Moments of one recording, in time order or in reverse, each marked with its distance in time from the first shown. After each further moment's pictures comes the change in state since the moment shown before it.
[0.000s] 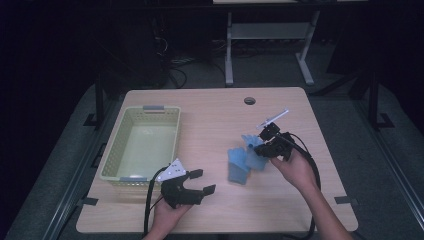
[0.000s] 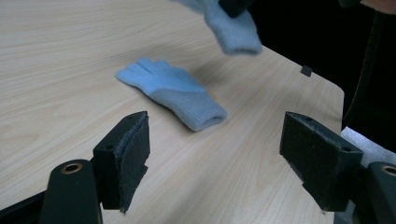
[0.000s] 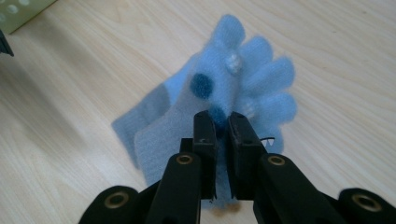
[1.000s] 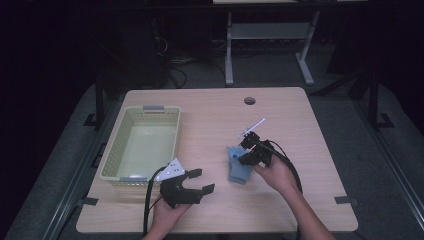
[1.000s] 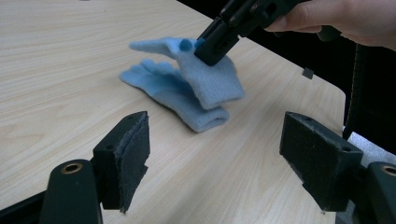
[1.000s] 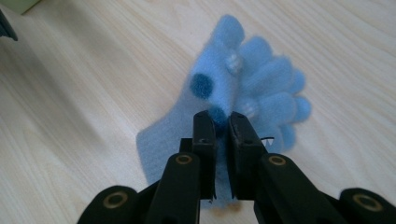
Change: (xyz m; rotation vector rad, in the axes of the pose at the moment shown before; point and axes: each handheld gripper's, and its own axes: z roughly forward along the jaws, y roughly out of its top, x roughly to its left) left arm 0.001 0.000 -0.001 -0.010 0.005 -0.016; right arm 0.026 0.008 0.046 0.077 0.081 -0.023
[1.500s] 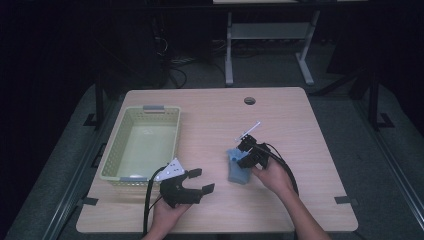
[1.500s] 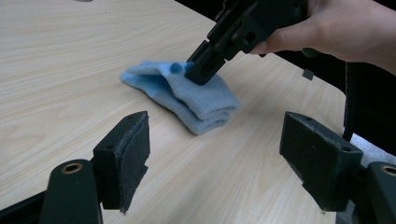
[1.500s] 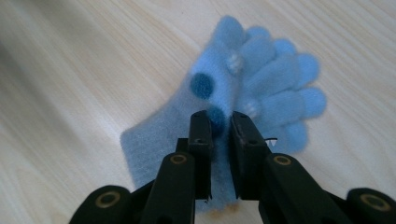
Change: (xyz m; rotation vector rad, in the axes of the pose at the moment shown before) left arm 0.000 0.000 0.000 -0.001 0.001 0.003; right arm -0.005 -0.003 0.024 0.041 -0.009 0.014
